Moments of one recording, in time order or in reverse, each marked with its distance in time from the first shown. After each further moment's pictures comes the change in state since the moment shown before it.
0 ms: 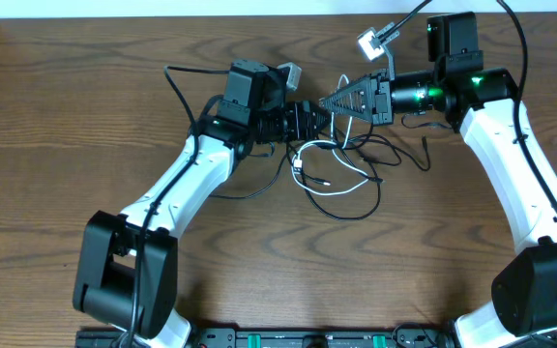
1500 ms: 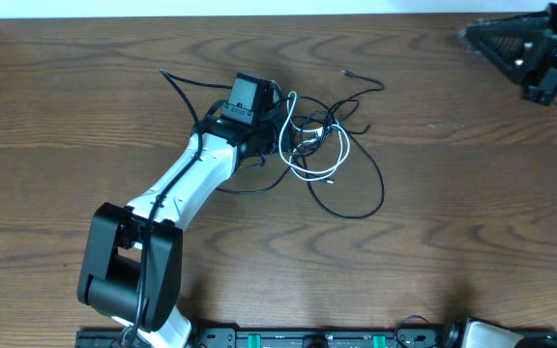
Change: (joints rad) left arm -0.002 0.031 0.000 -0.209 -0.333 0.003; right arm -0.455 -0.320 -0.004 0.688 -0.266 0.504
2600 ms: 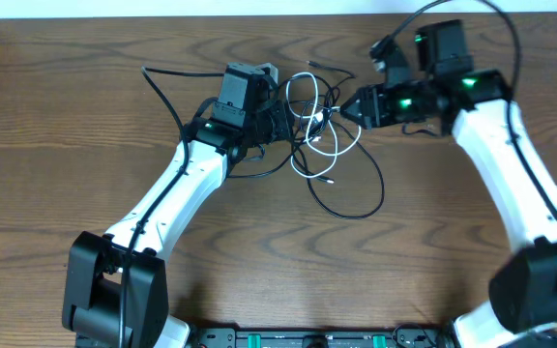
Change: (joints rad) left arm 0.001 -0.111 -0.002 0.059 0.011 -0.031; right arm 0.493 0.340 0.004 -0.819 0.916 -0.420
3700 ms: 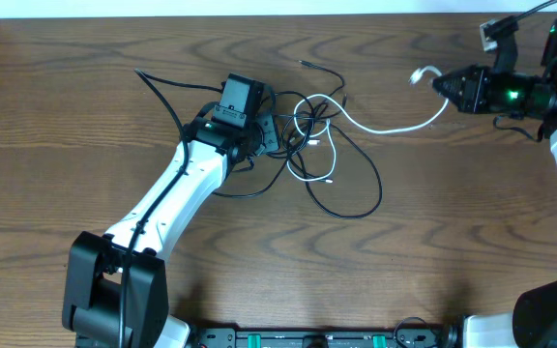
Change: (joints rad) left arm 0.000 0.000 0.000 -0.198 -0.240 0.000; right arm -0.388 -0.145 0.008 -0.076 -0.227 -0.109
